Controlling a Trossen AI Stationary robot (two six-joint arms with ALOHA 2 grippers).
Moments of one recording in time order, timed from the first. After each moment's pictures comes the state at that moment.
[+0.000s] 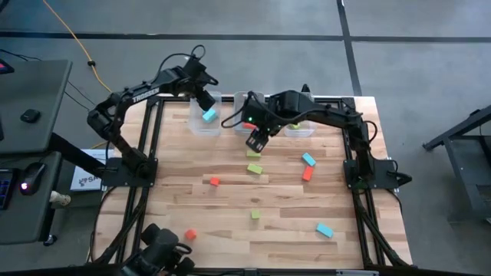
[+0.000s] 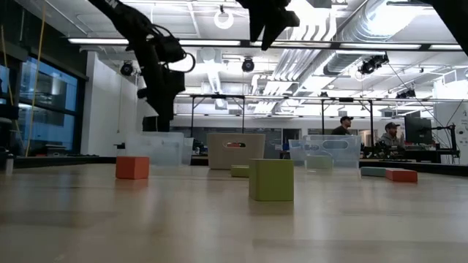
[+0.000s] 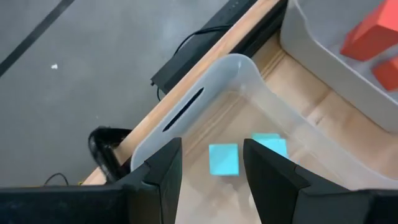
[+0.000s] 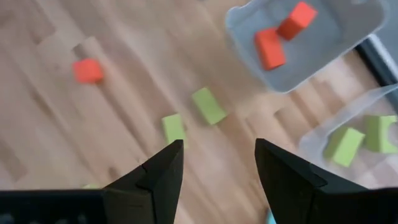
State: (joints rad) left arm 0.98 1.61 1.25 -0.69 -0.08 0.16; right arm -0.10 2.02 2.32 -1.54 0.14 0.47
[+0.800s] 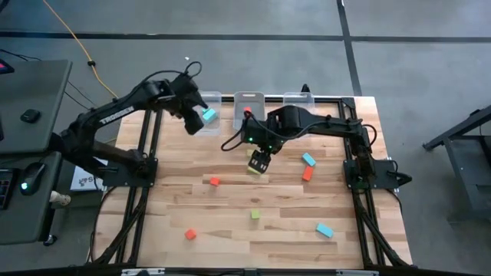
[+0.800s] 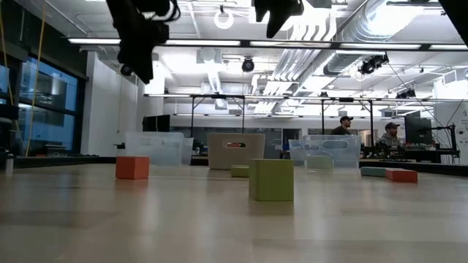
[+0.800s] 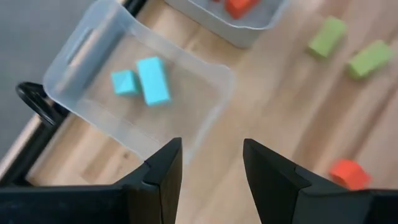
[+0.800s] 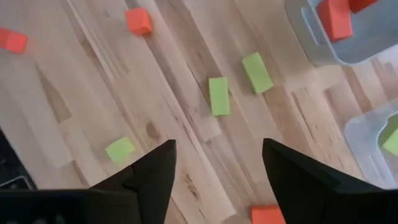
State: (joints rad) left arm 0.70 1.28 1.25 -1.11 -0.02 0.02; right arm 0.02 2.02 2.31 -1.57 0.05 0.49
